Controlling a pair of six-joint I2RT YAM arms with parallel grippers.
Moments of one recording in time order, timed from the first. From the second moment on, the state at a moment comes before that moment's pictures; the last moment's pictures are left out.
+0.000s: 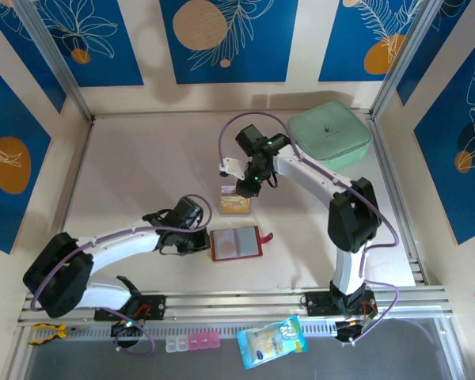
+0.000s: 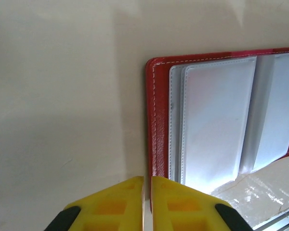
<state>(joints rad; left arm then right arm) -0.73 1.33 0.62 -0.42 0.25 -0.89 0.64 1.84 1.60 -1.02 -0.26 -0.56</state>
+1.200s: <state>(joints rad) -0.74 1.46 0.65 -0.35 0.28 -0.89 0.75 1.59 0.91 -0.42 -0.51 0.70</state>
